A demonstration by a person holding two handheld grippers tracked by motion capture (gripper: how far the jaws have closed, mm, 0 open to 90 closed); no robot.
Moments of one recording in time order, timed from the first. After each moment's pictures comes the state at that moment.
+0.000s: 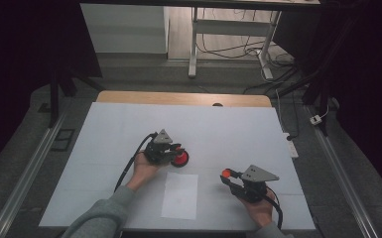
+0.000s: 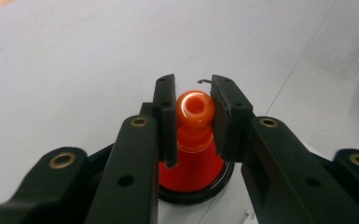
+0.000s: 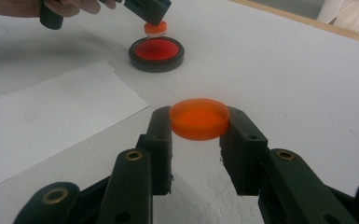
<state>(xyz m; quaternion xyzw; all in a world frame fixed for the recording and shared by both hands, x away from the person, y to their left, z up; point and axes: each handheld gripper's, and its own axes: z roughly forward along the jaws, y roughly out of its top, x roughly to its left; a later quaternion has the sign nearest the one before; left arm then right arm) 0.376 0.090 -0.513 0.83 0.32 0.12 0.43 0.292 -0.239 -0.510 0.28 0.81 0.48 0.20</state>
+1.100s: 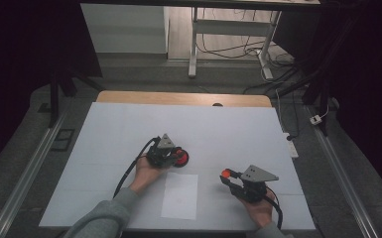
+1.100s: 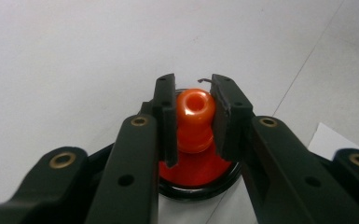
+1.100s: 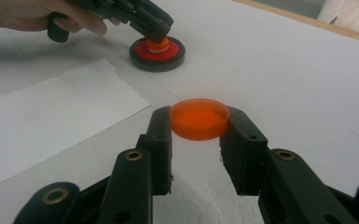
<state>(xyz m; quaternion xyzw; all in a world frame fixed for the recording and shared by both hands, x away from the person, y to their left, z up) 0.374 0.083 -0.528 0.84 0.32 0.14 0.42 0.291 -0.238 -0.510 0.28 0.81 0.48 0.20</state>
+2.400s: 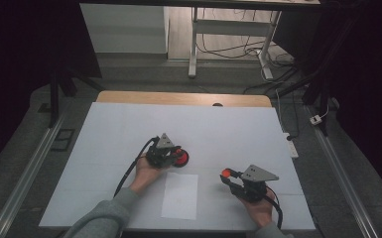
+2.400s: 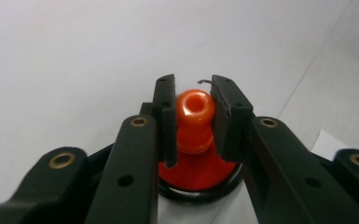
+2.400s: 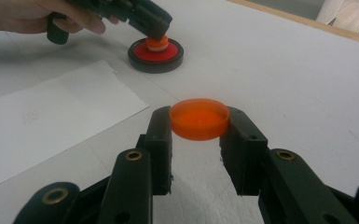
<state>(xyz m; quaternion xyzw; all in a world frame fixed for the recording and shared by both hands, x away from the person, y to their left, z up) 0.373 0.088 -0.524 0.82 0.32 0.15 0.45 0.292 -0.238 -0.510 0.28 0.81 0.48 0.20</state>
